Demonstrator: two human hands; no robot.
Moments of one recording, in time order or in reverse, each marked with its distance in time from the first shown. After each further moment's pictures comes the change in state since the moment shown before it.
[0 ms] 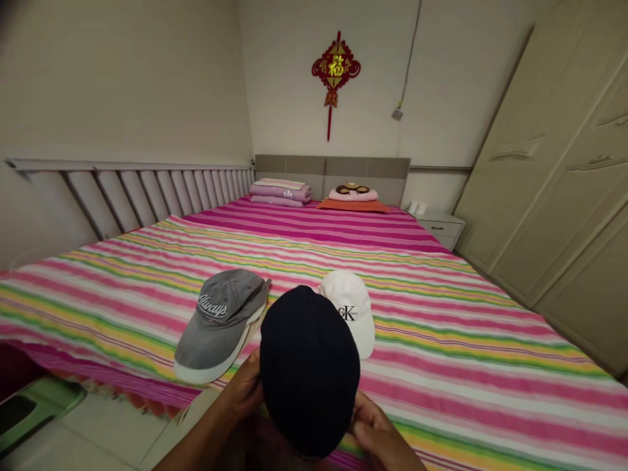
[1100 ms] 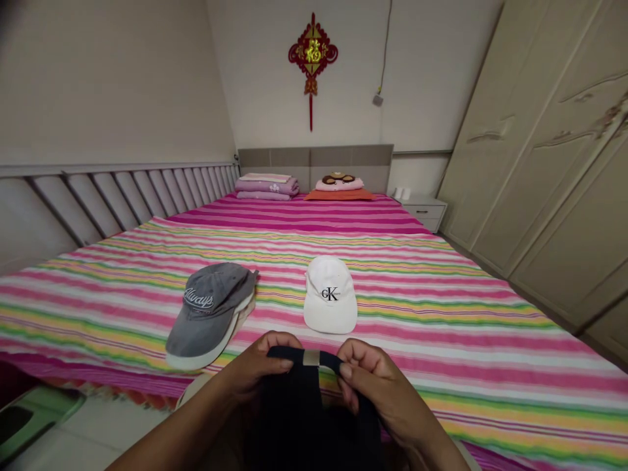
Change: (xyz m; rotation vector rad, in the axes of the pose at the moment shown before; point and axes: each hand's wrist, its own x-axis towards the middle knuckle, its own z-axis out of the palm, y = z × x) left_hand -0.021 0.021 0.090 0.327 -0.212 -0.279; right_hand -0.038 -0.080 0.022 -0.230 0.006 -0.077
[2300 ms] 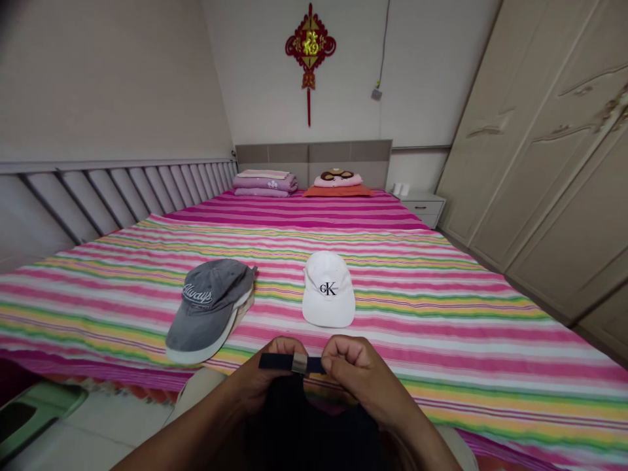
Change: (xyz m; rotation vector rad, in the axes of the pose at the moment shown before) left_hand 0.001 -0.019 0.014 -0.154 -0.004 -0.059; right_hand 0.006 -0.006 0.011 -0.147 0.008 0.050
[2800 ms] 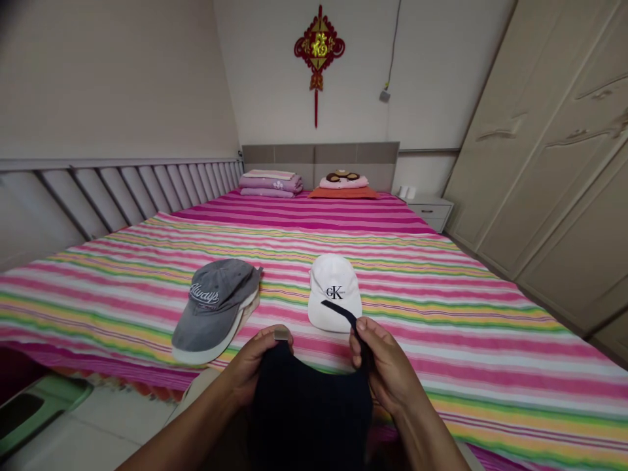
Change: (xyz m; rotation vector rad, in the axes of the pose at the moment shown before) left_hand -0.006 0.016 -0.023 -0.164 0.162 0.143; right_hand 0.023 0.017 -0.014 0.465 0.228 -0.082
